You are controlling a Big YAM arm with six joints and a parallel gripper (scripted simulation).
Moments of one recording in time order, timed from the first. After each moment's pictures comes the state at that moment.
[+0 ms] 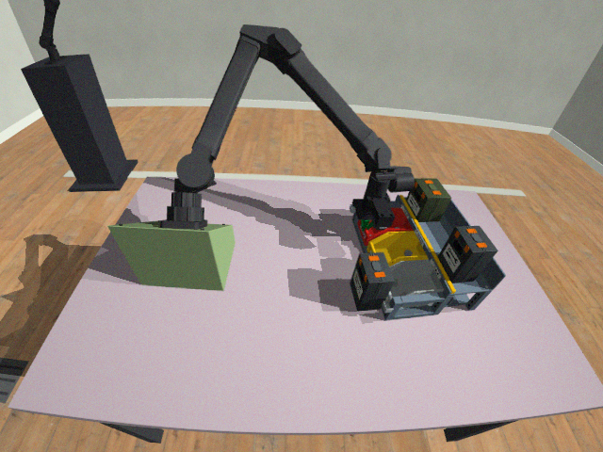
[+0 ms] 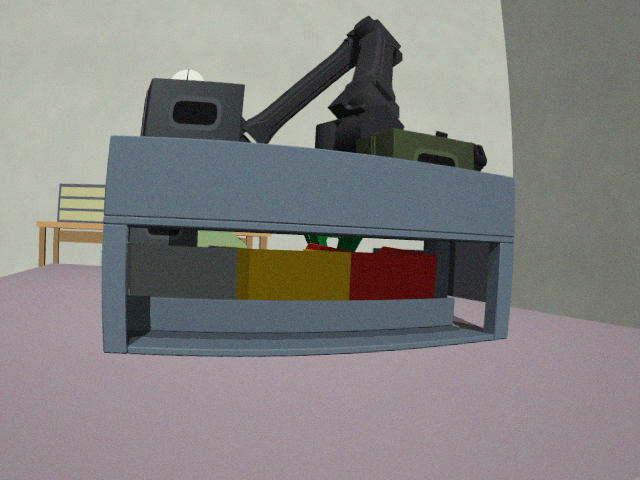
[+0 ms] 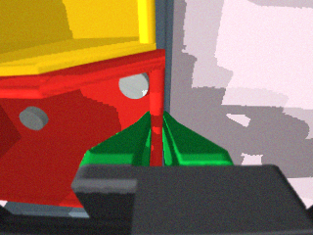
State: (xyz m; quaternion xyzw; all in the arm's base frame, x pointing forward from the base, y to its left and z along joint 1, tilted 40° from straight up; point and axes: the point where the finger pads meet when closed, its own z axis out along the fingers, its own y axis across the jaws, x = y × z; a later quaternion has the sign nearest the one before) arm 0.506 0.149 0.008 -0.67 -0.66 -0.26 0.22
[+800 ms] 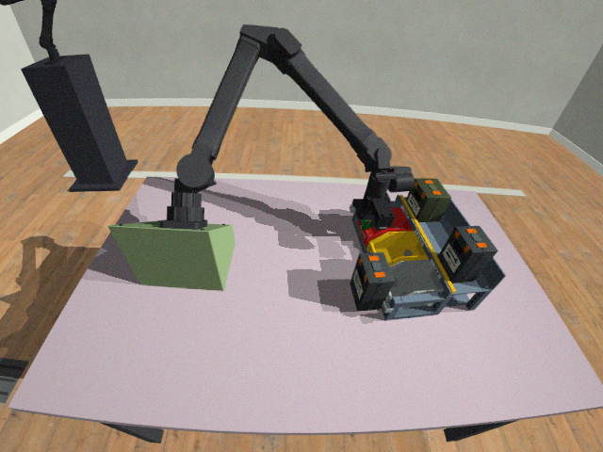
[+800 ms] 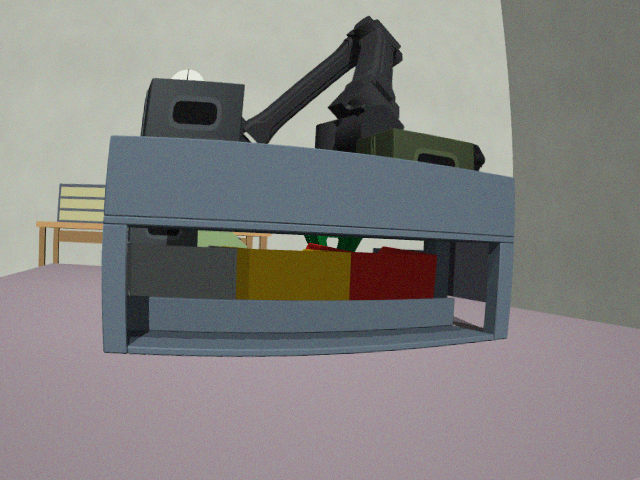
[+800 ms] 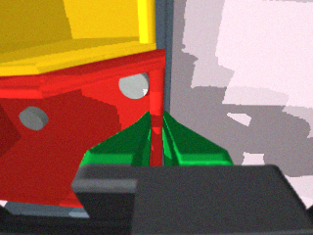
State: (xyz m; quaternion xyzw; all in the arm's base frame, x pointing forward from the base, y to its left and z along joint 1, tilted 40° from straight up) arm 0.506 0.149 0.008 -0.67 -0.66 -0.26 0.22
